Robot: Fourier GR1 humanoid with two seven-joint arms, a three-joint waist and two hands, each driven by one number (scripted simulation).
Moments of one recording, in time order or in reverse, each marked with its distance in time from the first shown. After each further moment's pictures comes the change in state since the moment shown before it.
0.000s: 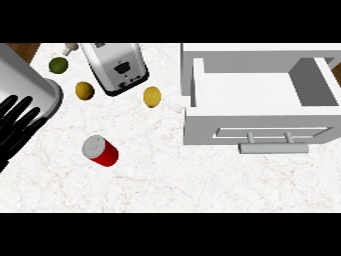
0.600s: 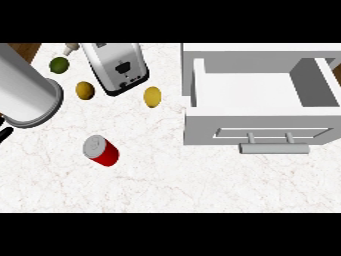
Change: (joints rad) left arm 0.108 0.089 0.088 -0.097 0.031 -0.077 -0.074; right arm -0.066 -0.014 0.107 -0.006 0.073 -0.122 0.039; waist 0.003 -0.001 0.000
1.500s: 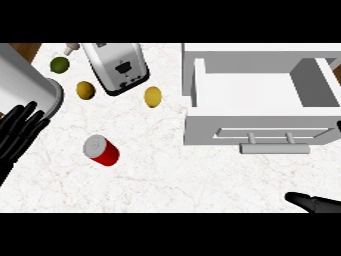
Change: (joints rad) left arm -0.040 -0.047 -0.208 0.035 -0.337 0.029 -0.234; right arm -0.182 0.038 0.211 0.050 0.205 -0.204 0.060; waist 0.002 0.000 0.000
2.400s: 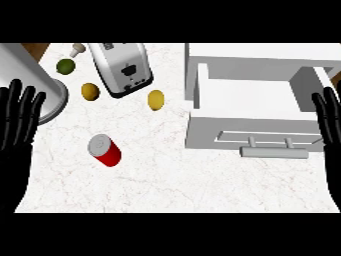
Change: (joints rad) left arm -0.094 -0.233 -0.135 -0.029 -0.399 0.332 -0.244; right arm -0.162 0.013 0.140 0.000 0.051 0.031 -0.154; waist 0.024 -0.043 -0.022
